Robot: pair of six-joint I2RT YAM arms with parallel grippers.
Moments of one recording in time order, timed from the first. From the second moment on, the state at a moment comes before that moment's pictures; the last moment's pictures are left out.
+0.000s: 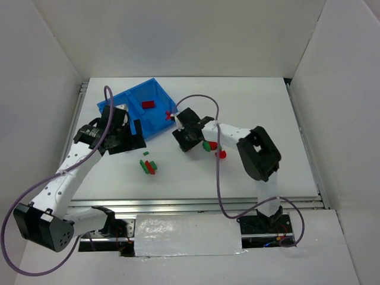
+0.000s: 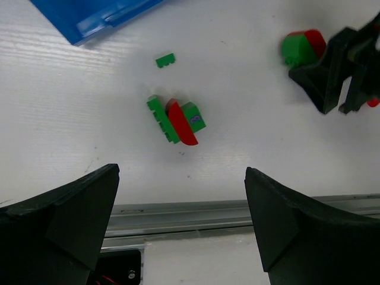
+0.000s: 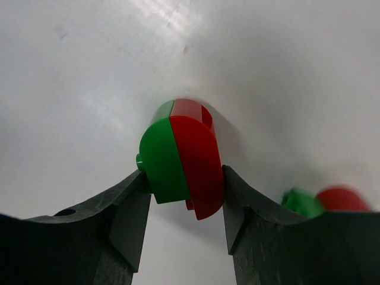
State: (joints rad) left arm -0.30 1.16 1.17 -0.96 -0.05 -0.51; right arm 0.70 2.06 1.50 -0.49 0.00 0.02
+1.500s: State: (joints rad) left arm -0.33 1.29 1.12 -0.34 0.64 -0.77; right arm 0.61 1.41 1.16 -0.13 -0.55 0.51
